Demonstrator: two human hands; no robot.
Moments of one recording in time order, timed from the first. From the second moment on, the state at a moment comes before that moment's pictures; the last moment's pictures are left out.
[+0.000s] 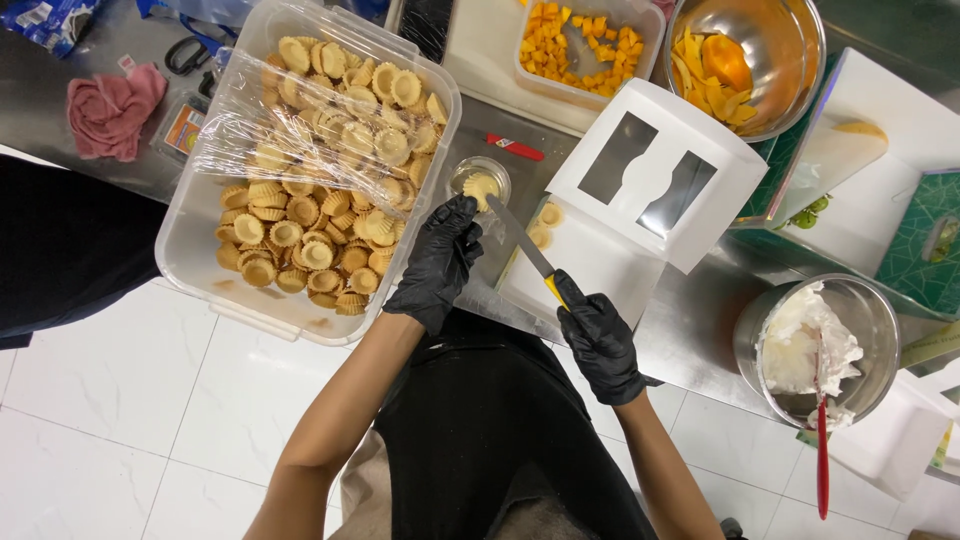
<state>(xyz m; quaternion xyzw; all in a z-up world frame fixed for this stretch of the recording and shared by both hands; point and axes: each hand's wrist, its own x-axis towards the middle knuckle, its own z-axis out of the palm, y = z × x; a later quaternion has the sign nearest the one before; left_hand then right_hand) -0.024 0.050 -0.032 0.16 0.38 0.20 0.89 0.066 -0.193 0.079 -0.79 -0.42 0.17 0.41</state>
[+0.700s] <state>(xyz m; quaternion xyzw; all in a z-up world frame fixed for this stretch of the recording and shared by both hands) -0.038 -0.027 -0.040 0.95 -0.01 0.22 0.21 0.133 -0.200 0.082 -0.51 0.04 0.42 0.74</state>
